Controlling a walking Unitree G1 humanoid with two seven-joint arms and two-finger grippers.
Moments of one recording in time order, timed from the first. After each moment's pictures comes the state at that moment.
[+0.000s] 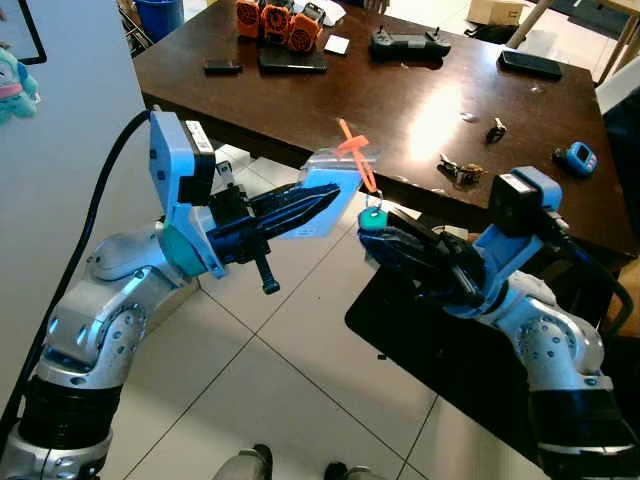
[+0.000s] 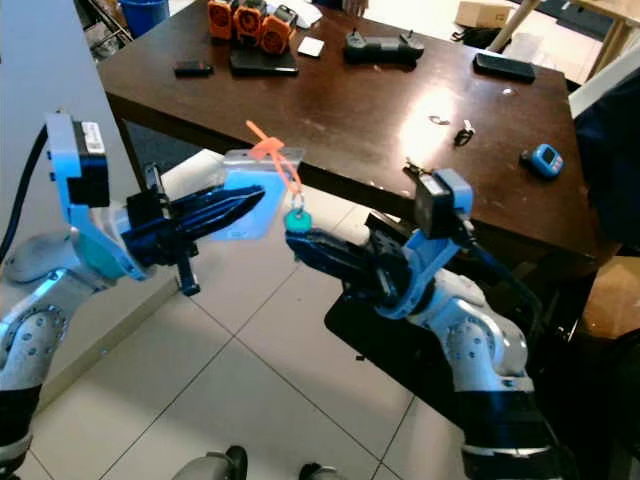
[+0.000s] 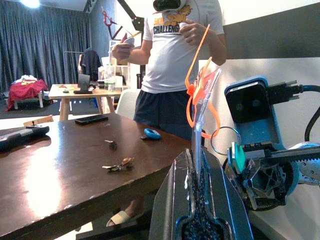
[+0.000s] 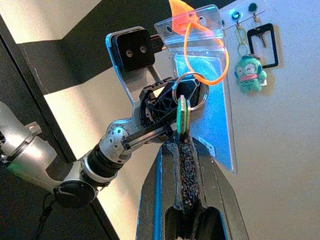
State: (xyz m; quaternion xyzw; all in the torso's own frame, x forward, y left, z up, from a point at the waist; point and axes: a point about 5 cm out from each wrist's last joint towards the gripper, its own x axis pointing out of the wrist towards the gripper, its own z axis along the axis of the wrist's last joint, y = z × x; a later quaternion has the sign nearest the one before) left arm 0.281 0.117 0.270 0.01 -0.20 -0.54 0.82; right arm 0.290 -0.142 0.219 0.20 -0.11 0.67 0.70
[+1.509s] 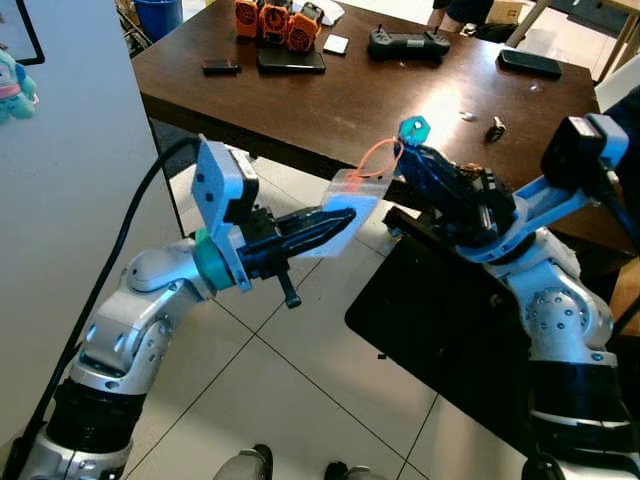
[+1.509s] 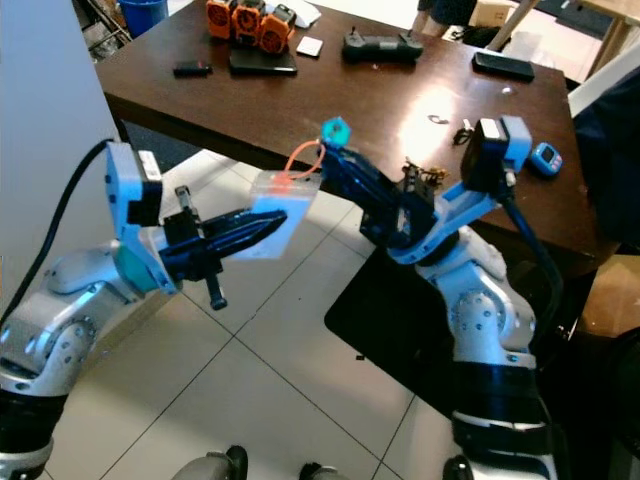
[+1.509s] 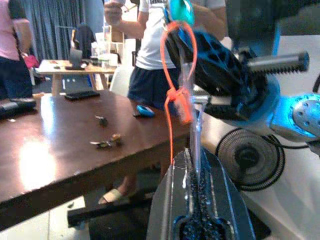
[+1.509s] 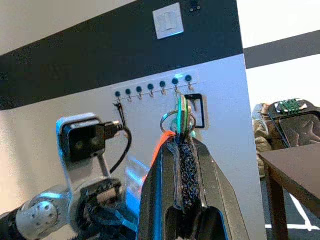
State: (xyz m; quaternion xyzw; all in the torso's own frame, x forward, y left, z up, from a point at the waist) left arm 0.285 0.094 0.240 0.02 -0.15 -0.55 0.82; right arm 0.308 -0.154 0.265 0.18 -0.24 0.56 0.77
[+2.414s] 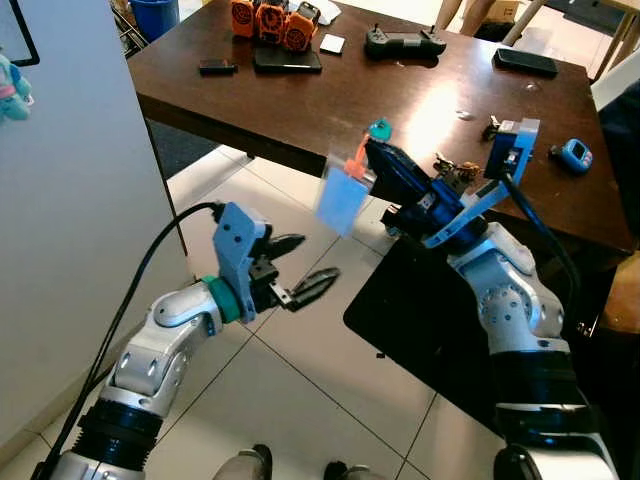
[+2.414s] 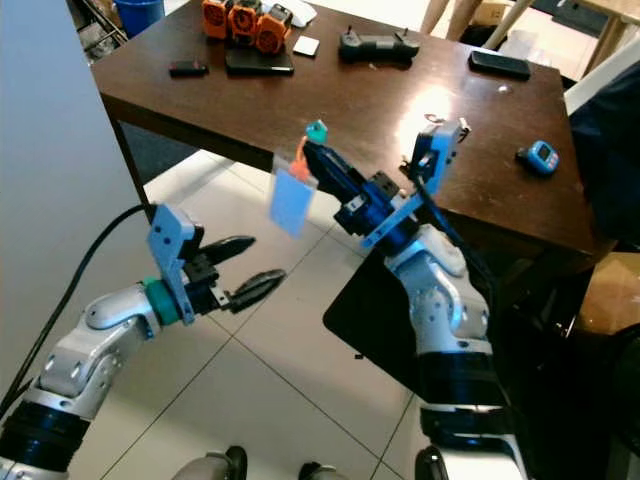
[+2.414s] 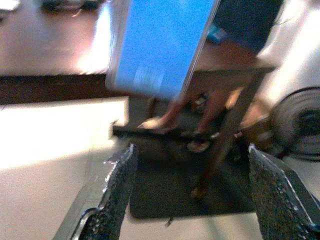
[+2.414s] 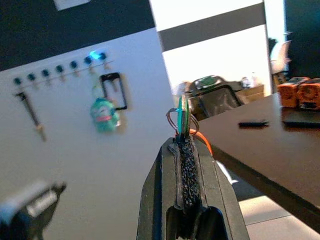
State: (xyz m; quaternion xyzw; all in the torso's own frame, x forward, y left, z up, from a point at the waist) left arm 0.314 0.113 0.153 0.01 -0.01 -0.39 0.92; right arm 0.342 -0.134 0.245 0.17 -0.20 0.42 0.87
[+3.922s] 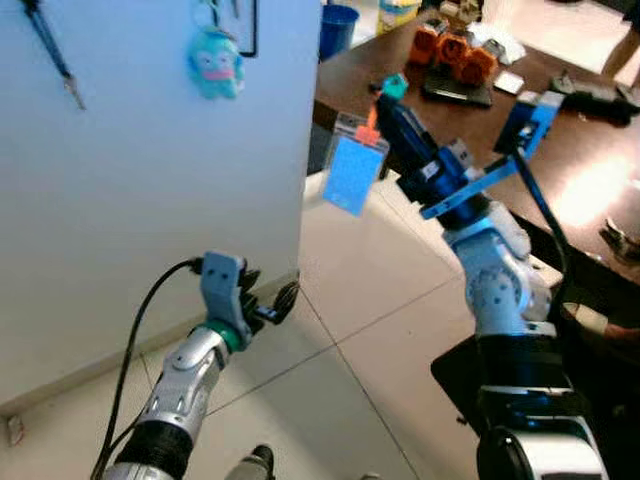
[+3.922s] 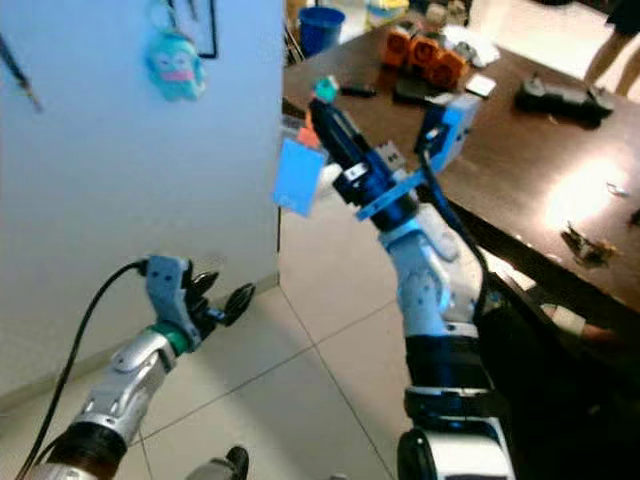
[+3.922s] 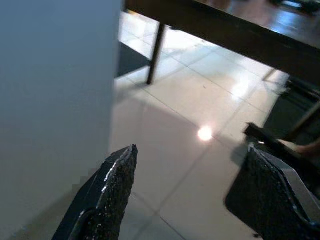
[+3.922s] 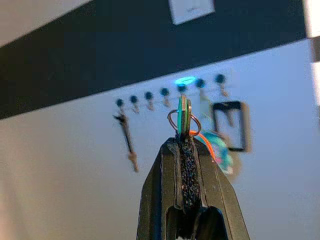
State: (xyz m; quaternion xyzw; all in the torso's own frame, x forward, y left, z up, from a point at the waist) left arm 0.321 0.123 0.087 -0.06 0.03 -0.25 0.97; right arm 0.345 -0.126 0.280 0.18 -0.29 0.40 0.85
